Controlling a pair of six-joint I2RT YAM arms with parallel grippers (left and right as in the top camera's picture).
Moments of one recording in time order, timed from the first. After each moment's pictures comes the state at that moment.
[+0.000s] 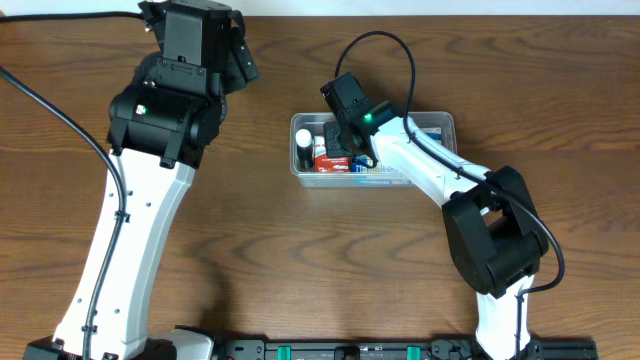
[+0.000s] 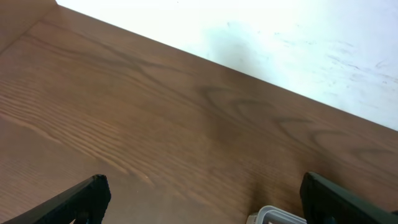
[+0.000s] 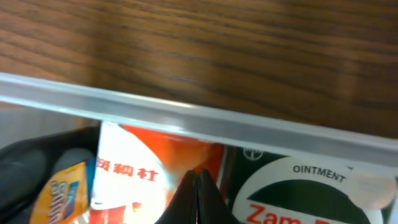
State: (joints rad) left arm -0.28 1.52 1.76 -0.97 -0.43 -0.51; right arm 0.57 2.09 1.54 -0.61 0.06 0.46
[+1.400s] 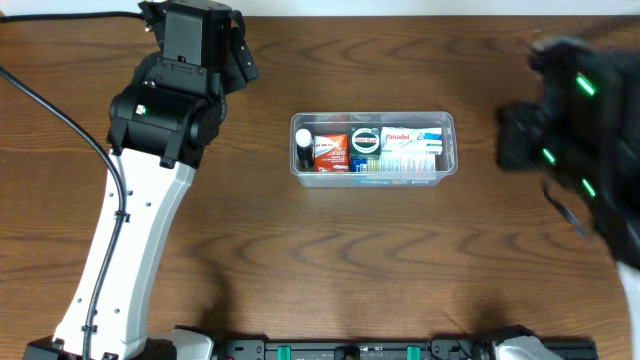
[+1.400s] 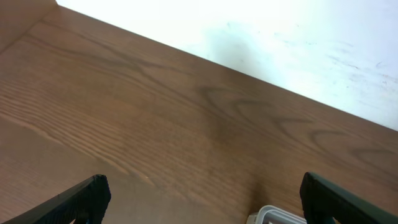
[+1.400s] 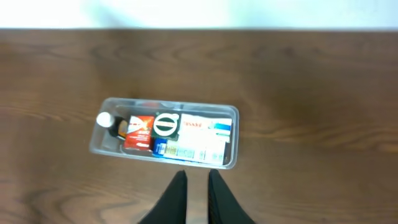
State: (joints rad) left arm -0.28 1.52 1.76 -0.97 -0.43 -0.51; right arm 0.23 1.20 1.85 -1.32 -0.01 0.21
